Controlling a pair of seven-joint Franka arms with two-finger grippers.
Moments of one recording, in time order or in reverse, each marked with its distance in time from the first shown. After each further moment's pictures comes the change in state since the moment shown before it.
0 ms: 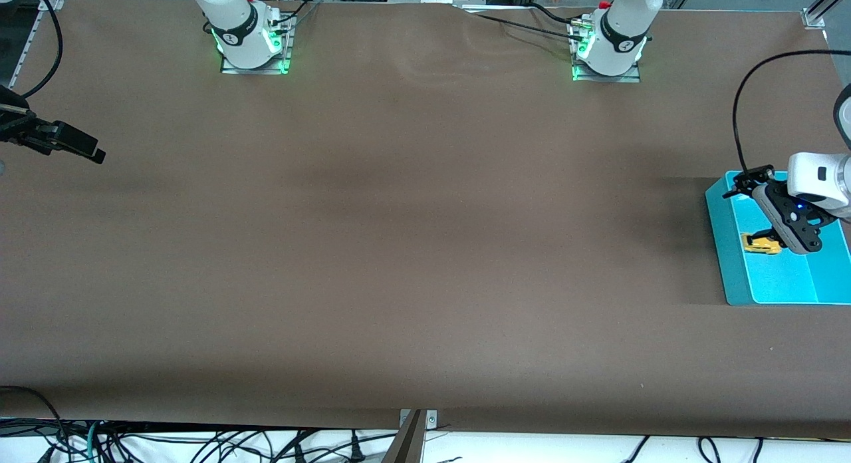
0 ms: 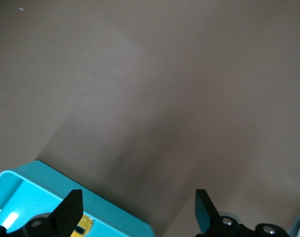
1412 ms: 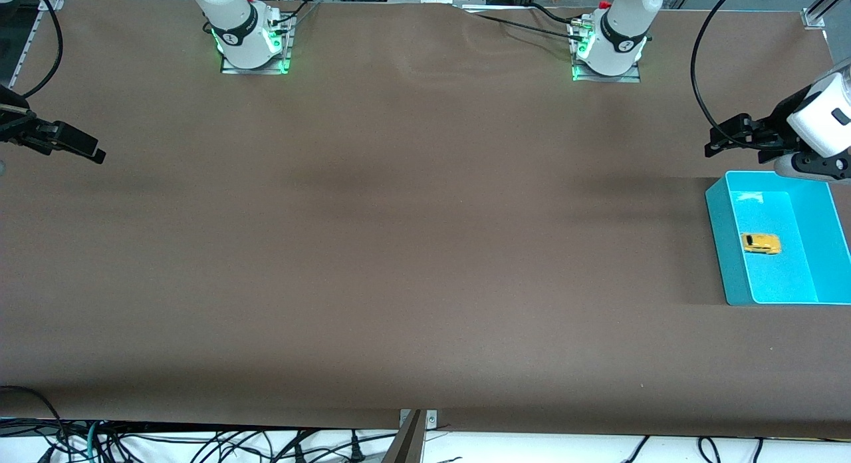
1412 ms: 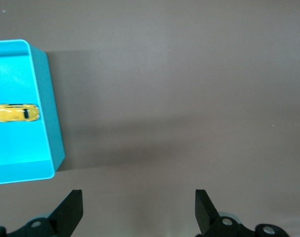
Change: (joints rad) left arm -0.138 -0.206 0.003 0.043 0.037 -0.228 -0.968; right arm 0.000 0.000 0.000 0.000 0.000 0.000 0.000
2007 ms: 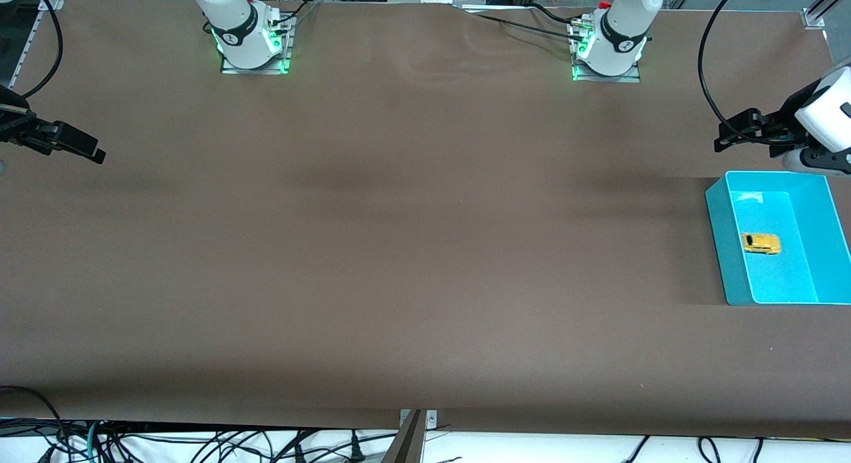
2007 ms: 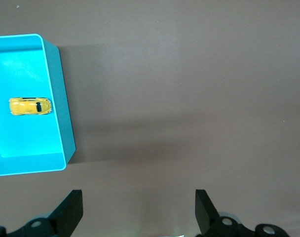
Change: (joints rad) left arm 0.003 -0.005 0.007 0.006 0.024 -0.031 0.002; right arm 0.000 0.000 0.000 0.000 0.000 0.000 0.000
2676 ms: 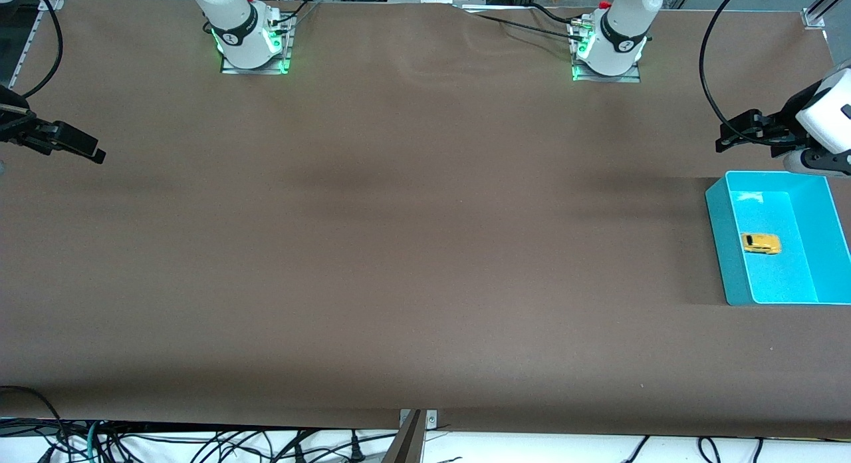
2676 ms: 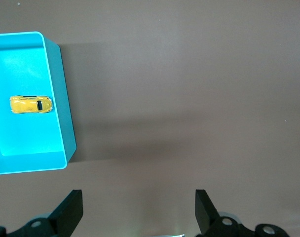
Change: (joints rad) left arm 0.002 0.003 0.001 0.000 0.001 -0.003 0.000; right arm 0.000 0.000 0.000 0.000 0.000 0.000 0.000
